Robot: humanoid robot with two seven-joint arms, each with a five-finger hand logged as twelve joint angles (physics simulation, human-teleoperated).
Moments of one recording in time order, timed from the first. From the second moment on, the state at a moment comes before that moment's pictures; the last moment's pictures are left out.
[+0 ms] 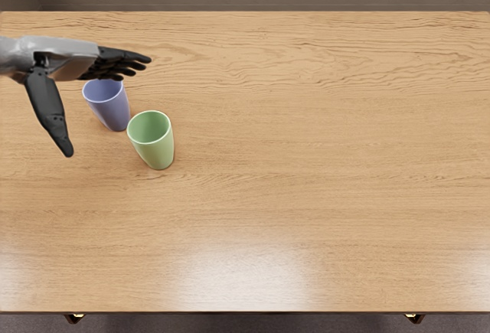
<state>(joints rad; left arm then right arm) -1.57 1.09 0.10 -1.50 0.54 -0.61 0.00 -0.07 0.00 0.05 0.22 -0.20 -0.02 -0.05</state>
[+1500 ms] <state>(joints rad) -1.42 0.55 0.08 -1.53 1.09 -0.19 0.61 -0.08 0.00 0.05 0.20 -0.20 -0.02 -0.05</state>
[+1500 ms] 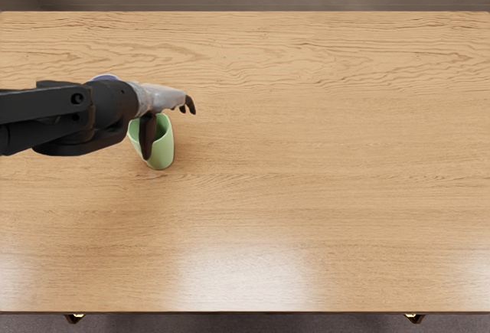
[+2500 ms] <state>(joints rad) -1.36 0.56 0.06 -1.48 1.08 -0.17 0.61 -0.07 0.00 0.05 0.20 -0.20 -0.02 -0.05</state>
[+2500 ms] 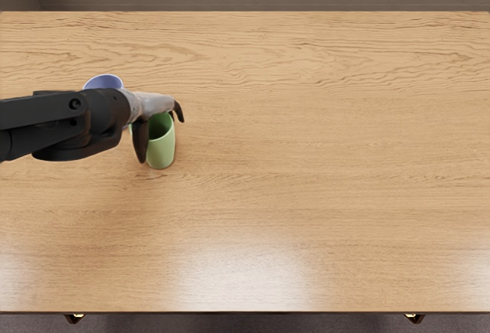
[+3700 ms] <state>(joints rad) -1.46 0.59 -0.15 -1.48 1.02 -0.35 0.61 -0.07 0.00 0.05 0.20 -0.20 -0.02 -0.05</state>
